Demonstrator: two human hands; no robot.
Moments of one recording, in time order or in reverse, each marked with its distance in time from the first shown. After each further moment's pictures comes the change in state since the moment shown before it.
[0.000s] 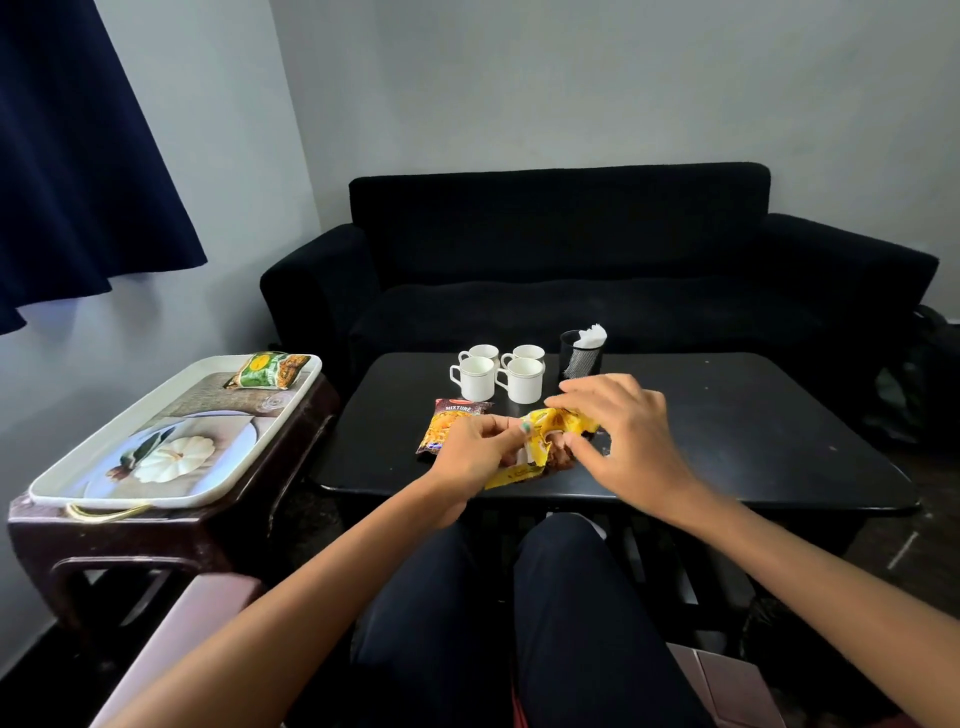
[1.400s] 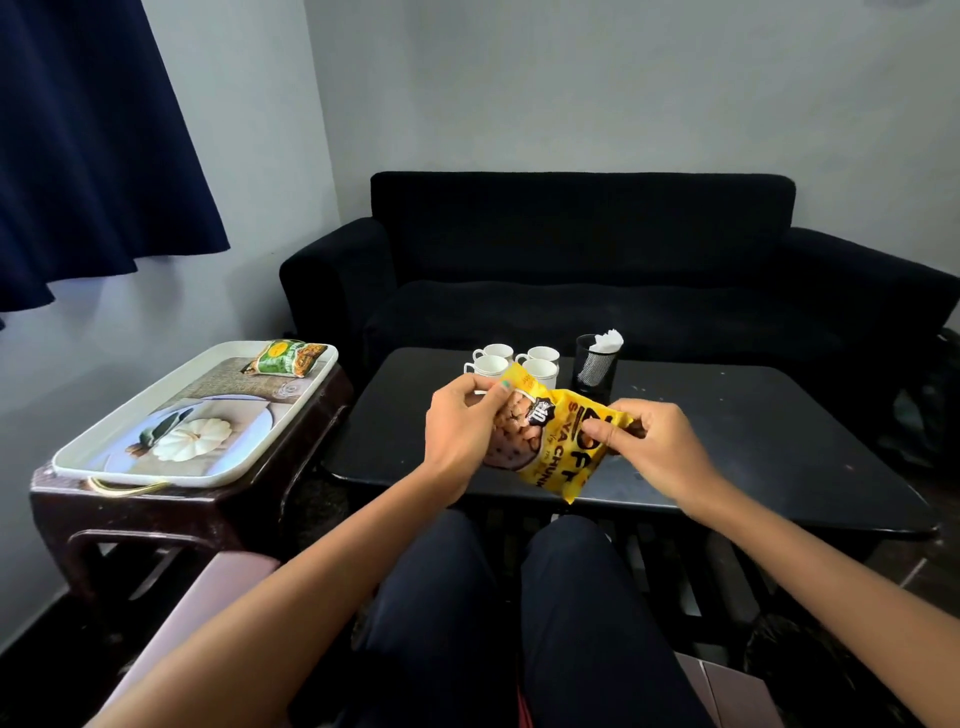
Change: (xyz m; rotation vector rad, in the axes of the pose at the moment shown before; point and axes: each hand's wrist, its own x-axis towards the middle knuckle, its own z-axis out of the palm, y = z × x) left_hand 0.010 0.003 -0.018 -0.032 0.368 0.141; right_hand 0.005 0.008 -0.001 0.554 -0.082 0.353
